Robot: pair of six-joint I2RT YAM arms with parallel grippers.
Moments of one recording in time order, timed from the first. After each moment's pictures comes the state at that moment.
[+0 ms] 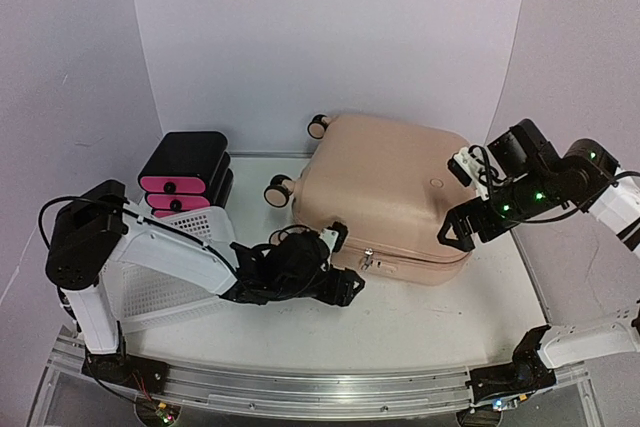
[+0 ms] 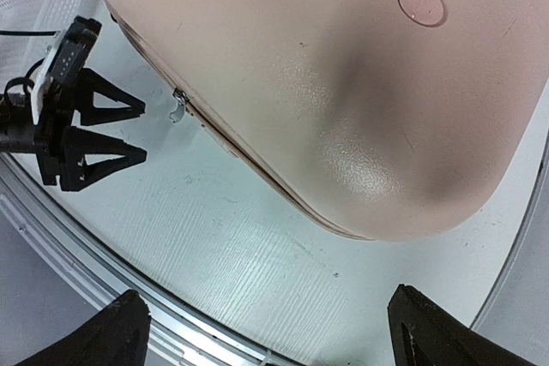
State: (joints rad) left arm -1.20 1.85 1.02 0.26 -0.07 -0.67; right arm 0.70 1.10 1.26 -1.17 0.01 0.20
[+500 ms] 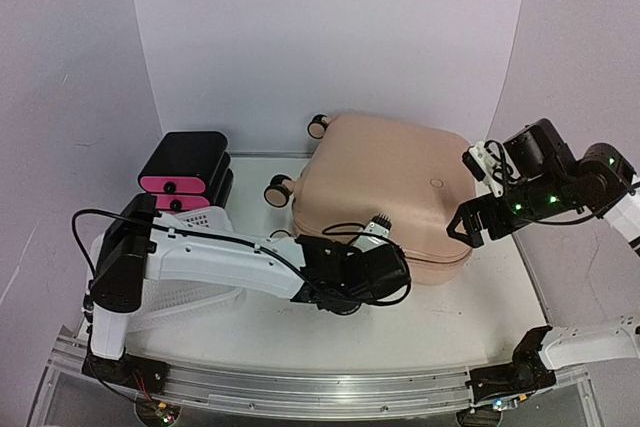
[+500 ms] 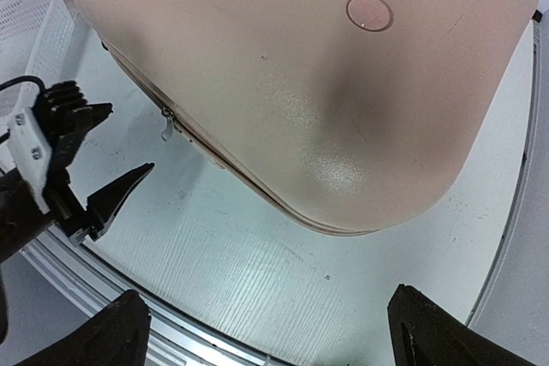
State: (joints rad) left arm -1.40 2.08 1.69 -0.56 -0.75 -0.60; right arm 0.70 1.04 1.26 -1.17 0.06 0.25
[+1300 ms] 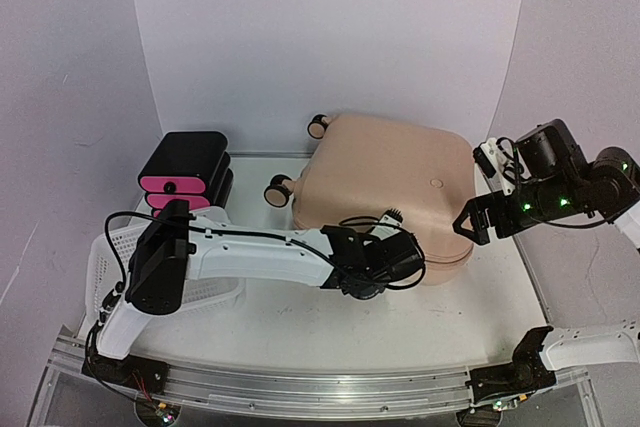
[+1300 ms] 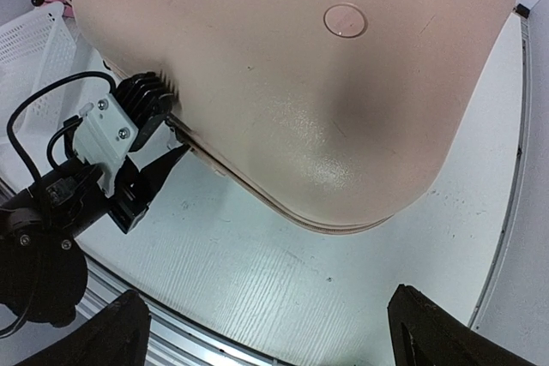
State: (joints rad) left arm -1.34 2.28 1.93 -0.66 -0.73 -0.55; right arm 0.70 0.99 1.26 -1.17 0.08 0.29
